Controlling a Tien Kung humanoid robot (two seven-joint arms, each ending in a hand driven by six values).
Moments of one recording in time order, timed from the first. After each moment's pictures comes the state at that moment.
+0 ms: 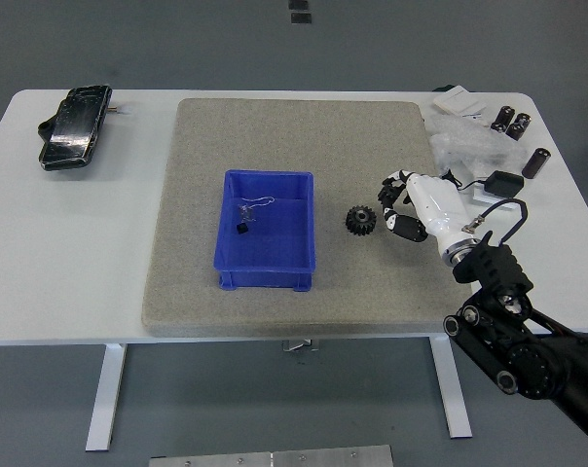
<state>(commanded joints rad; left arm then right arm) 0.19 0.10 -1.09 -0.18 0.99 0.02 0.18 0.44 -0.18 0.85 1.16 -2.14 -0.36 -0.12</state>
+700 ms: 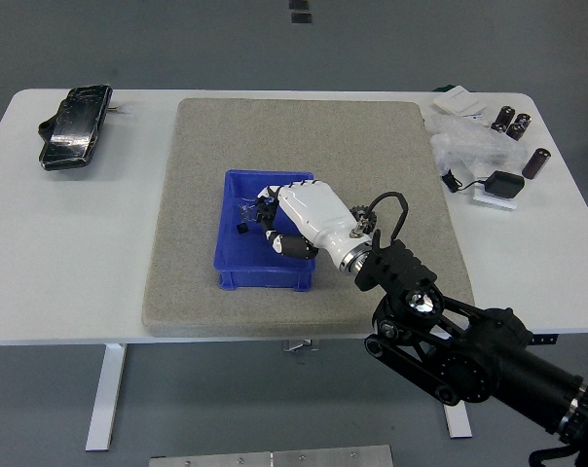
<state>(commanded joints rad) 0.18 0.10 -1.09 -0.18 1.00 0.02 0.18 0.56 -0.08 0.62 1.17 -2.13 -0.29 -0.16</state>
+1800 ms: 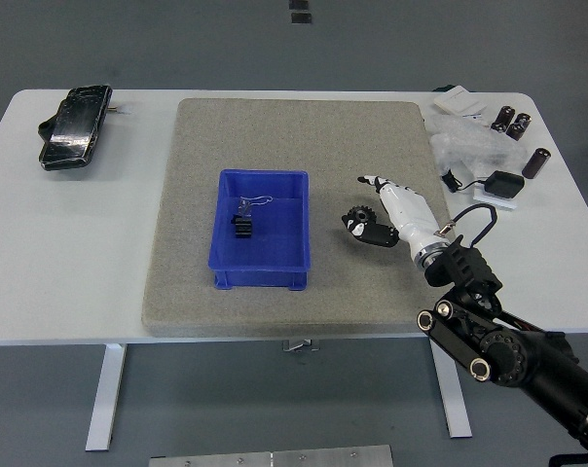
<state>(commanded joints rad) 0.17 0.10 -1.09 -0.18 1.01 0.02 0.18 0.50 -0.14 0.80 0.92 -1.90 -0.35 -0.09</state>
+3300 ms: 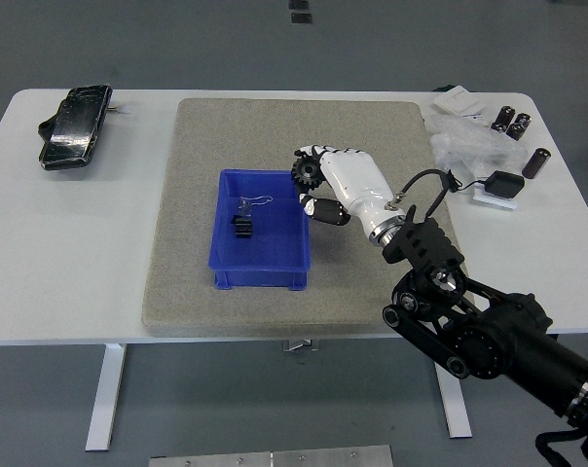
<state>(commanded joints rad) 0.17 0.10 -1.07 -0.18 0.99 0.01 0.17 0.60 -0.10 0.67 1.15 -2.14 -0.35 -0.18</state>
